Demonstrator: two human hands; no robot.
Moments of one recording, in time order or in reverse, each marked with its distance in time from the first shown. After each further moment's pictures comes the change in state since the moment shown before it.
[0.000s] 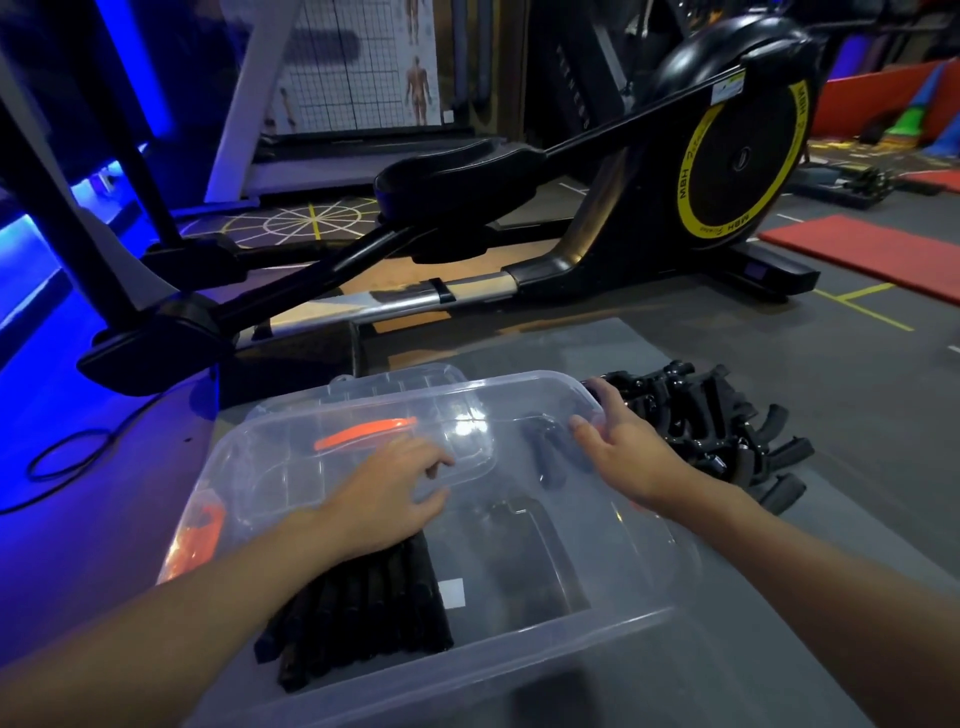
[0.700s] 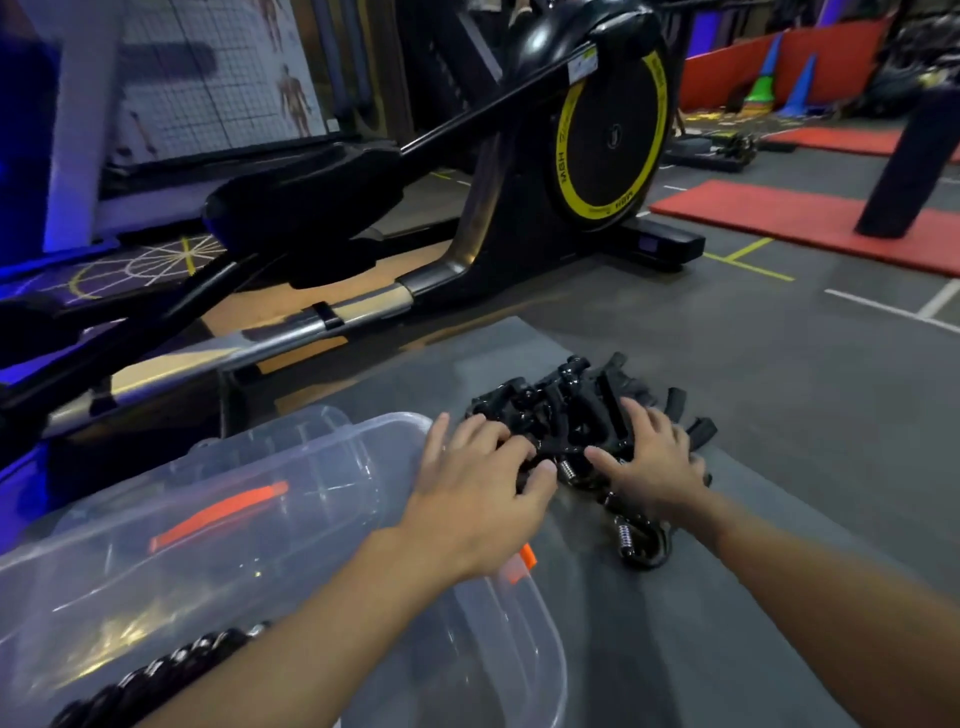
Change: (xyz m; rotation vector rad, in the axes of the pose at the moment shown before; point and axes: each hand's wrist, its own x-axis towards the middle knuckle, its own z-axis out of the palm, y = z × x) left_hand 0.150 0.159 0.082 0.226 -0.134 -0.028; right_hand 0.041 0.191 -0.063 -0.268 0.265 0.413
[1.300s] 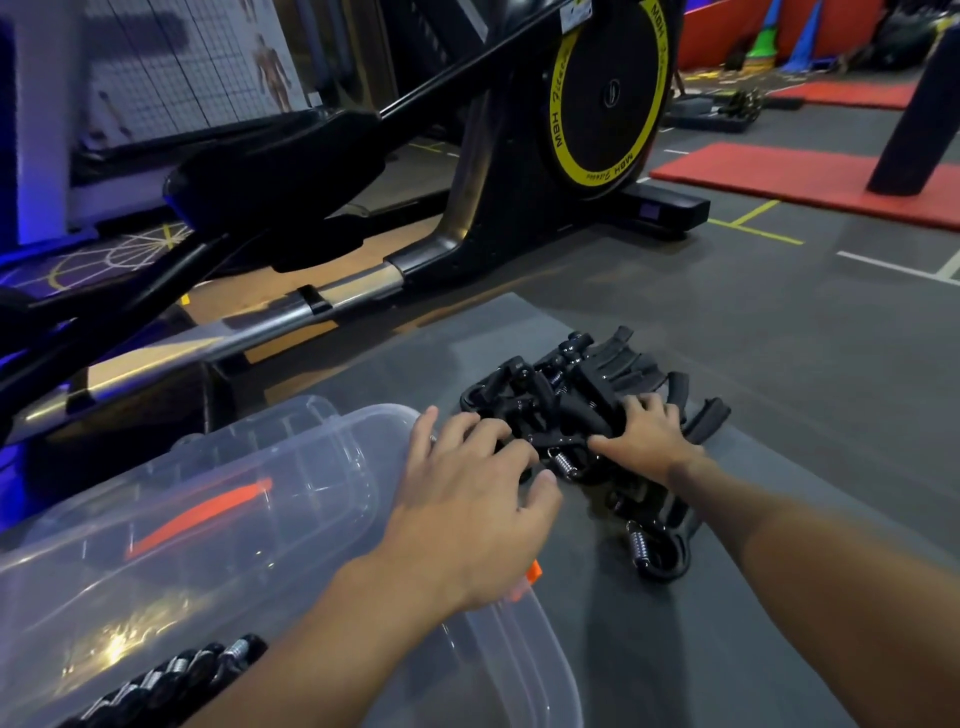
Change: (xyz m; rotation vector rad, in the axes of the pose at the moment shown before) left_hand -0.007 0.004 -0.002 0.059 -0.029 0.015; right_hand 0.054 0.014 0.033 -0.084 -0.140 0.088
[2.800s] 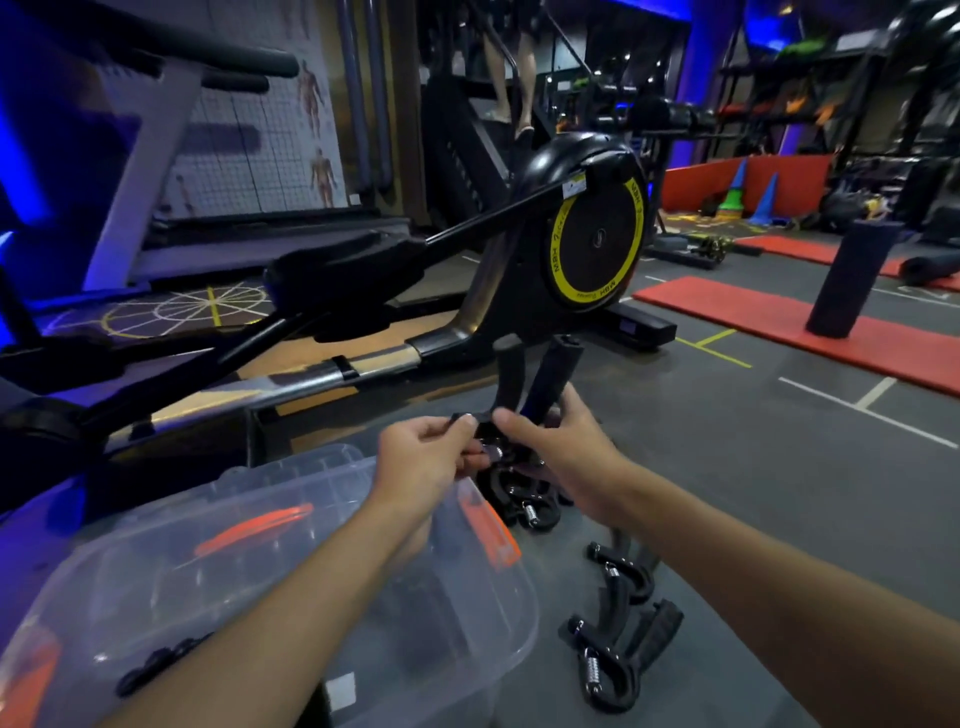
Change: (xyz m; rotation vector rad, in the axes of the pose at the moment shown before) left_hand -0.061 0.005 -0.104 -1.445 0.386 -0.478; right_hand -0.206 -0.140 -0.126 1.046 -0.172 -0.430
